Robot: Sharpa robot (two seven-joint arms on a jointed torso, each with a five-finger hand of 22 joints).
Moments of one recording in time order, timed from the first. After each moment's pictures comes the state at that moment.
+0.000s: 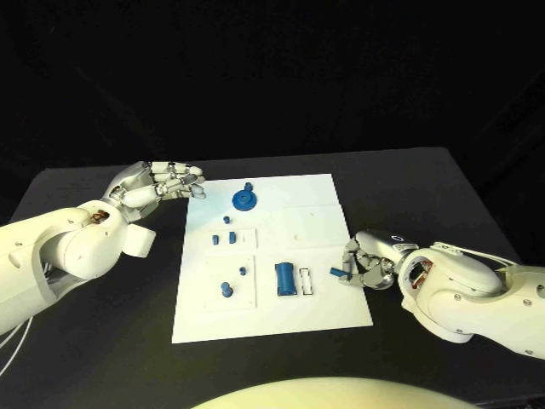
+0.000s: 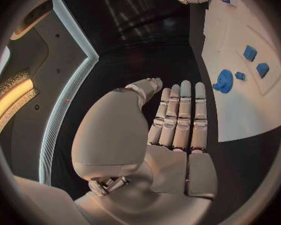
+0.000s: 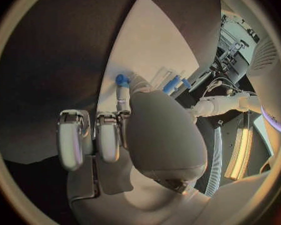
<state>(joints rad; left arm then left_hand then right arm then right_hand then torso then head) 1.17 -0.88 -0.03 1.42 -0.15 -0.05 0.36 1.40 -0.21 0.51 0.11 0.31 0.93 0.19 0.22 0.39 1.12 0.14 0.11 0.07 0.99 0.10 0.40 0.35 0.17 0.79 0.22 0.44 0.44 1.07 -1.15 -0.20 1.92 -1.51 -0.40 -0.51 1.52 -0.15 0.18 0.39 0.19 1.02 0.07 0.41 0.57 1.47 -0.01 1.48 1.31 1.46 -0.07 1.54 1.31 0.03 1.47 0.04 1.49 1.31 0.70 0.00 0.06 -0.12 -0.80</state>
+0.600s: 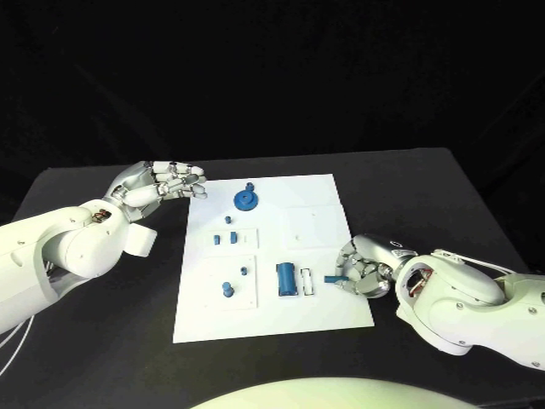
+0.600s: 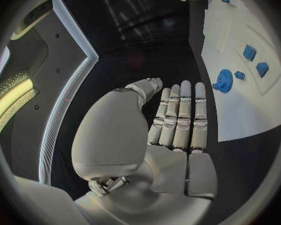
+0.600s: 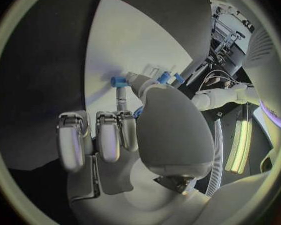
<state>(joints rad) 1.17 -0.88 -0.03 1.42 -0.15 -0.05 0.36 1.40 -0.21 0.51 0.10 0.31 0.93 0.19 0.22 0.39 1.12 0.14 0.11 0.07 0.99 0.10 0.40 0.35 0.17 0.79 0.22 0.44 0.44 1.08 -1.14 -0.21 1.98 -1.45 -0.47 -0.53 1.35 -0.21 0.50 0.18 0.18 1.03 0.06 0.43 0.44 1.47 -0.01 1.49 1.31 1.46 -0.07 1.54 1.31 0.01 1.47 0.04 1.54 1.31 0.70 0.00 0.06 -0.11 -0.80</state>
